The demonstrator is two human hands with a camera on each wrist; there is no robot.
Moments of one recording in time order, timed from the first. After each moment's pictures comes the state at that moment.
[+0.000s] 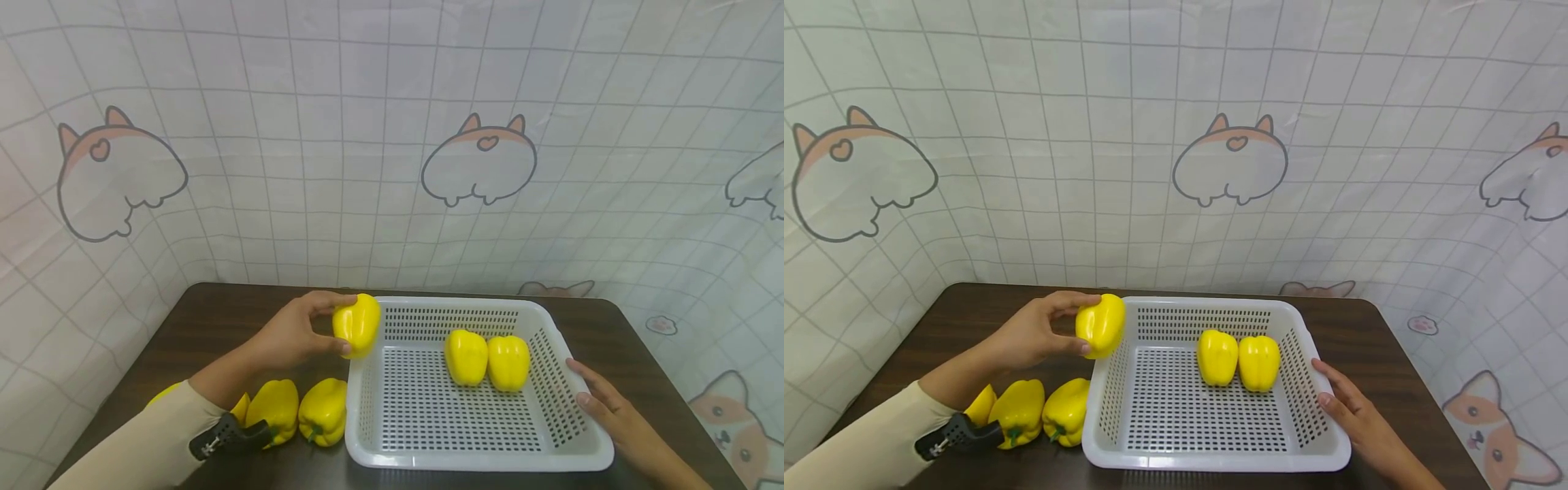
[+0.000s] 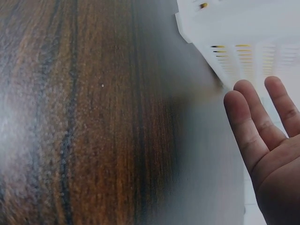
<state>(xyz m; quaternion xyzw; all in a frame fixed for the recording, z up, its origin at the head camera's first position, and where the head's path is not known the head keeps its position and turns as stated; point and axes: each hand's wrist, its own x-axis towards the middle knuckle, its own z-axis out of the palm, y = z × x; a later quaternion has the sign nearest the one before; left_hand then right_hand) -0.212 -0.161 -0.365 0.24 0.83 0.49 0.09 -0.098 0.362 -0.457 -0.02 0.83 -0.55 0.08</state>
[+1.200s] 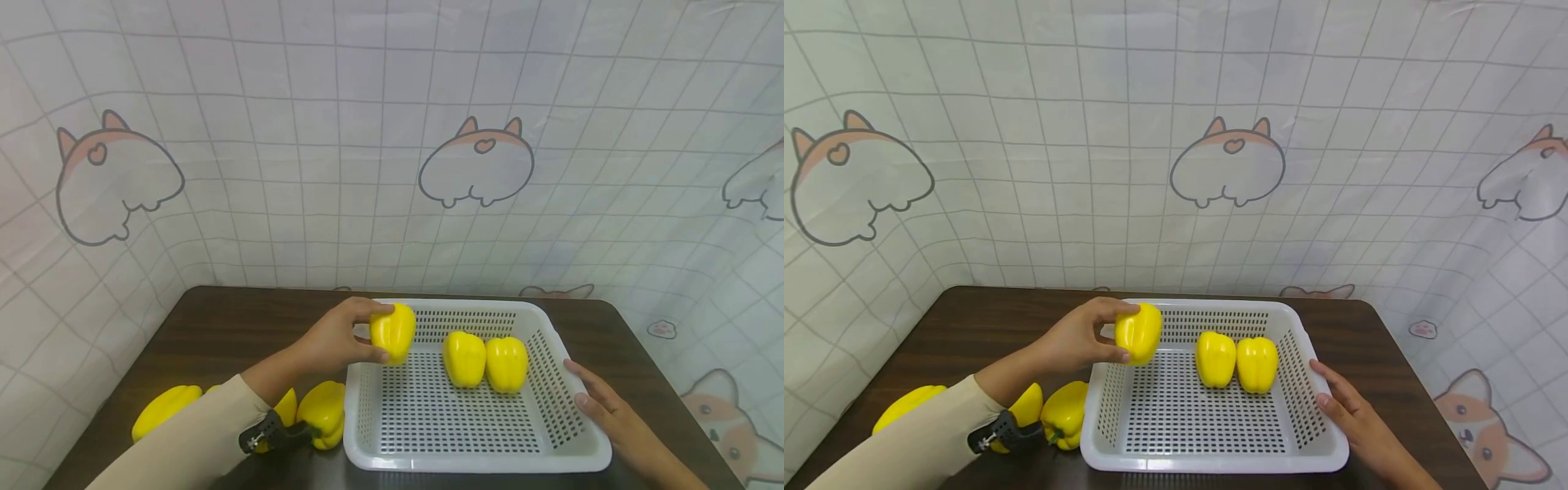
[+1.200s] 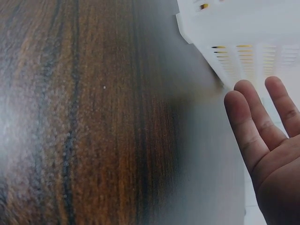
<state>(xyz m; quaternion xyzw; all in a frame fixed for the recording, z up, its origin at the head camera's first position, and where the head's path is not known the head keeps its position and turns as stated) -0.219 -0.103 -0.379 0.28 0.81 0.50 0.11 -0.097 0.363 -0.456 -0.04 0.83 -0.55 0.07</state>
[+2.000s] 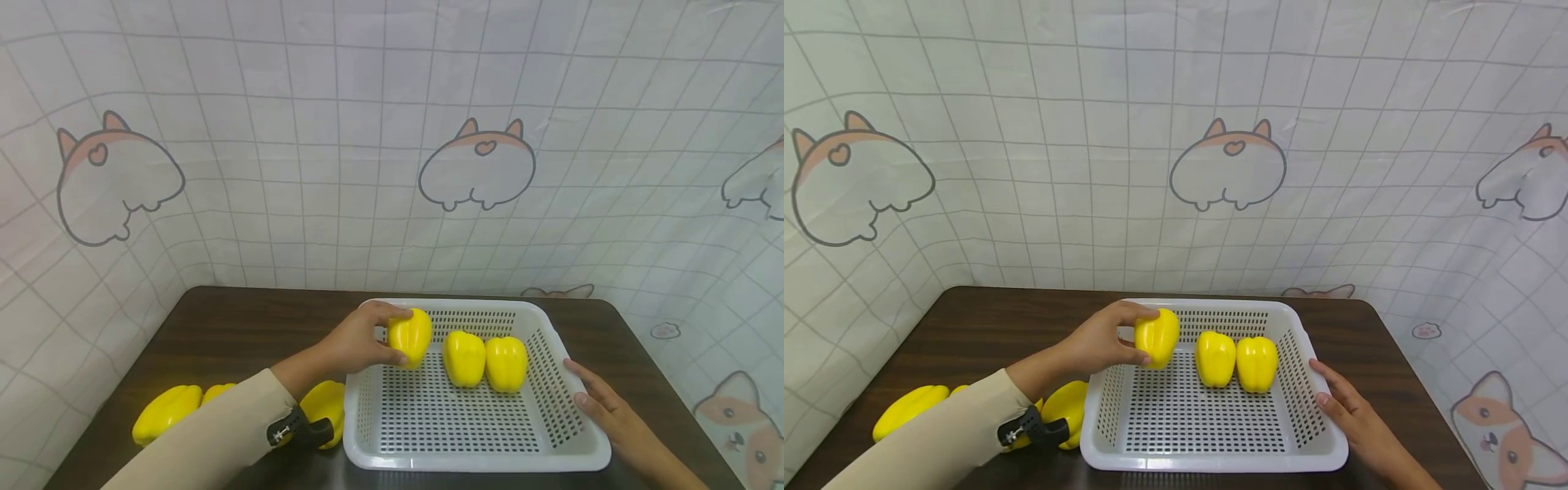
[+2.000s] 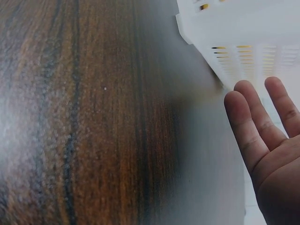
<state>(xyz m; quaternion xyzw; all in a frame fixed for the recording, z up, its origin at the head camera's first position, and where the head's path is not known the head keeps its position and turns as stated) -0.220 -0.074 -0.385 0.27 0.86 0.43 0.10 -0.096 0.360 -0.454 -0.01 0.82 -0.56 0.09</state>
